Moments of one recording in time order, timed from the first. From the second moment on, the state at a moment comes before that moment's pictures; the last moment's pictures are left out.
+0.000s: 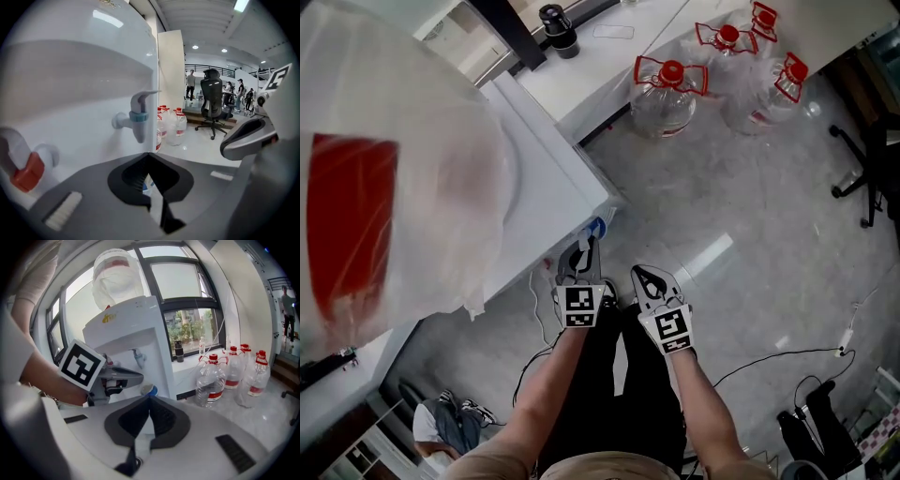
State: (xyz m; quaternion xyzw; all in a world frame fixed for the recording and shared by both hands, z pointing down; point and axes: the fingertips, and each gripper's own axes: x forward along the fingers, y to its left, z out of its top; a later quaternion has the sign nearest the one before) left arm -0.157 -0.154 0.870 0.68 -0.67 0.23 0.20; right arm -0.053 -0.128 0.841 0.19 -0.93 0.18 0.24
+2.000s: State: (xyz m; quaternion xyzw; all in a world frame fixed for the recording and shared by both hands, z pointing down) left arm -0.079 -0.064 0.848 0.74 -0.57 0.24 0.27; right arm -0.048 -0.103 0.765 0.17 -0.94 0.16 0.26
